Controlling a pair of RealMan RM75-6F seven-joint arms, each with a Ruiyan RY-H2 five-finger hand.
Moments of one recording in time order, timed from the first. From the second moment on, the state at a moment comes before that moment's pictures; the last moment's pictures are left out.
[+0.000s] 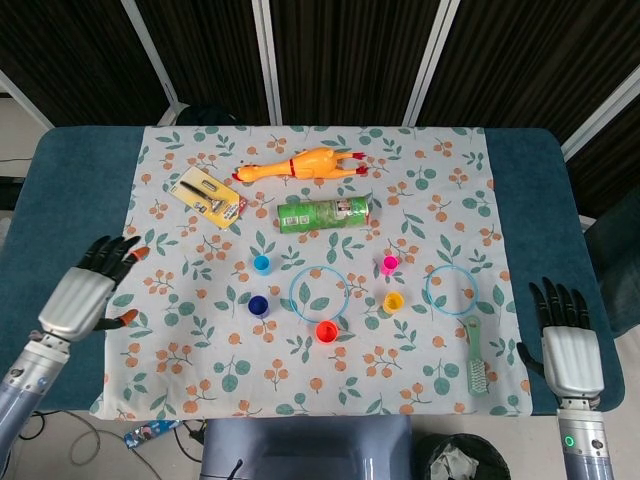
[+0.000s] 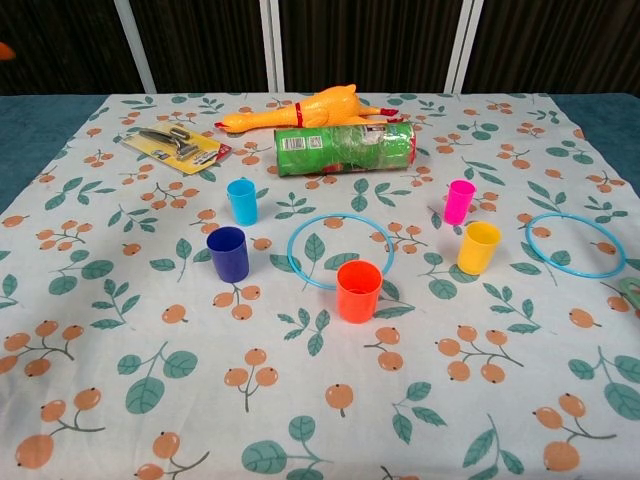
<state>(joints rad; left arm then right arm) -0.39 -1.05 -0.12 -1.71 1.58 1.13 0.06 0.09 -1.31 0.10 -1.59 -1.45 1.52 -0.30</state>
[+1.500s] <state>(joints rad) -0.83 -1.37 -0.12 -1.71 1.04 0.76 0.58 0.08 -1.31 0.11 -1.59 -1.43 1.52 -0.30</state>
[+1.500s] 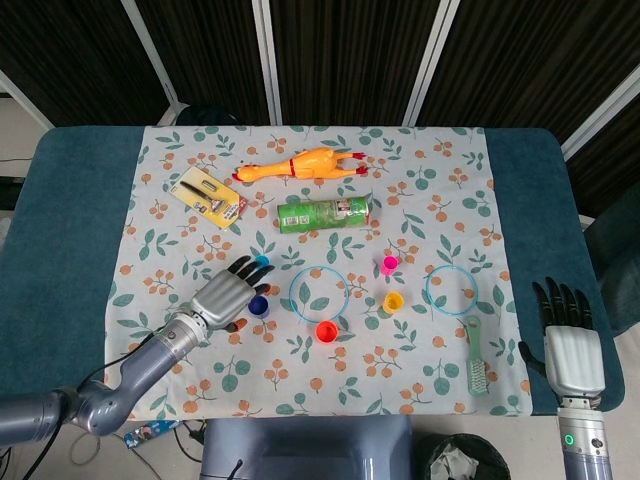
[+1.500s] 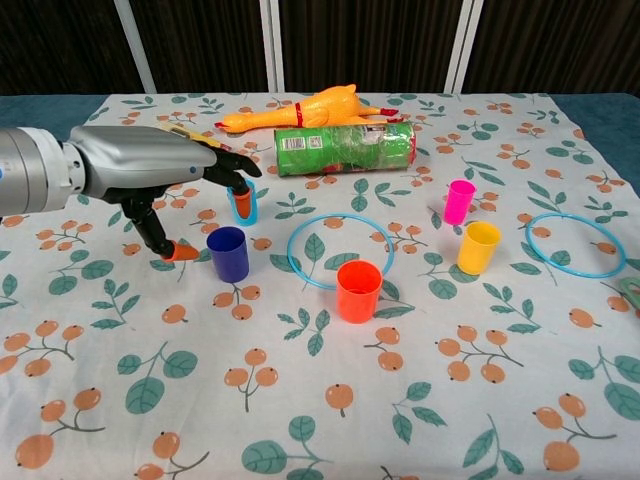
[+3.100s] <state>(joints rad) -0.91 -1.45 -0.06 -1.63 0.98 0.82 0.61 0.09 -1.32 0.11 -1.59 -1.41 1.50 -0.30</state>
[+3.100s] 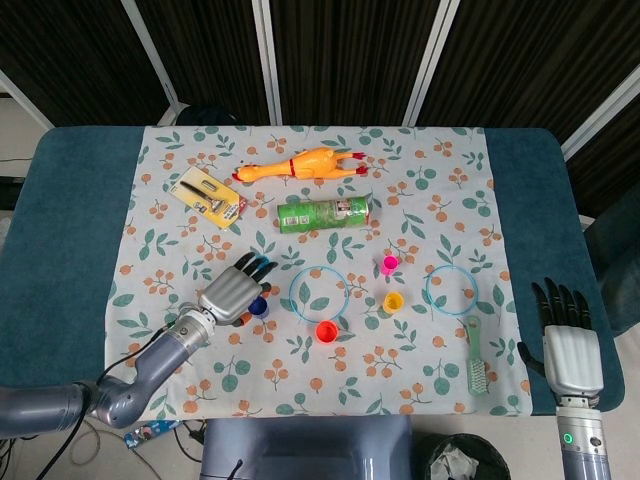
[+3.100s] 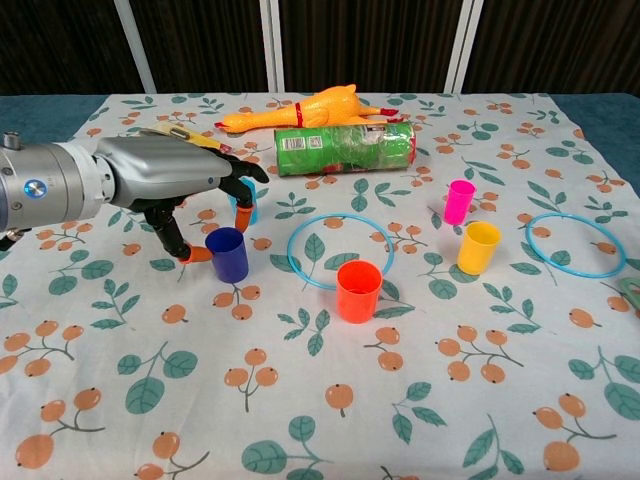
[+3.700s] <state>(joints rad) -0.91 -1.36 -0.12 -1.76 1.05 0.86 0.51 0.09 -1.32 0.11 -1.60 -1.41 1.51 -0.30</state>
